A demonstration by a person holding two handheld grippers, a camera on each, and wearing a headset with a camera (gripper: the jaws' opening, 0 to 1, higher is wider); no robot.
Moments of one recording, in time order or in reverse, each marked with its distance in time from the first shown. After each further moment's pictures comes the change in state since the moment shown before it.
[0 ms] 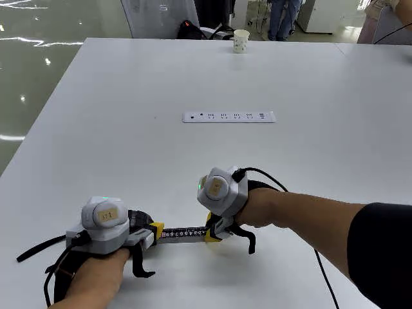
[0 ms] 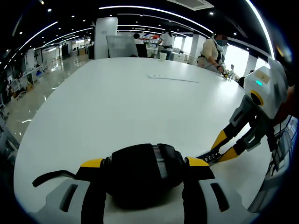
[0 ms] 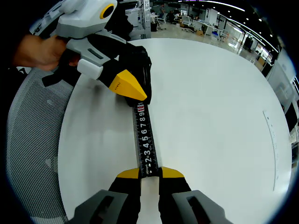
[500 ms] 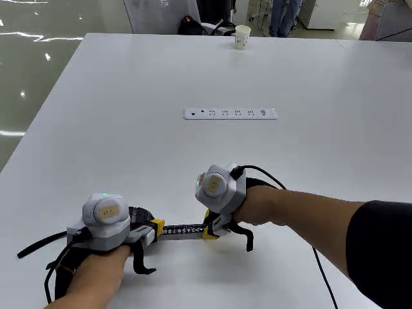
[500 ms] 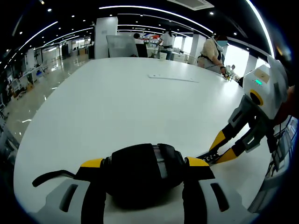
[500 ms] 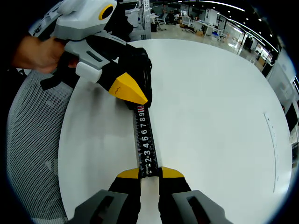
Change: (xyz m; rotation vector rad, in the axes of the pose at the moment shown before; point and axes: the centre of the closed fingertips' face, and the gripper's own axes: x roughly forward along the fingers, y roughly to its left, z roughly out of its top) left arm 0.001 0.002 0.000 -0.002 0.002 -0.001; right arm 0.003 0.001 0.006 0.001 -0.006 0.003
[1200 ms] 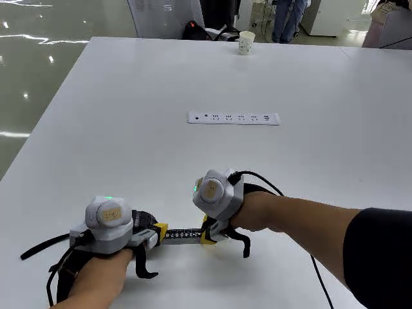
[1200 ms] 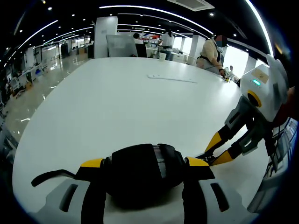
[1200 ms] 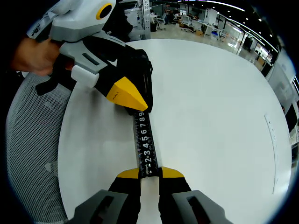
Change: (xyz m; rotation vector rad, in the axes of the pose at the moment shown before) left arm -0.001 0.000 0.000 -0.008 0.000 -0.015; right arm 0.006 0.001 0.009 0.002 0.005 -0.008
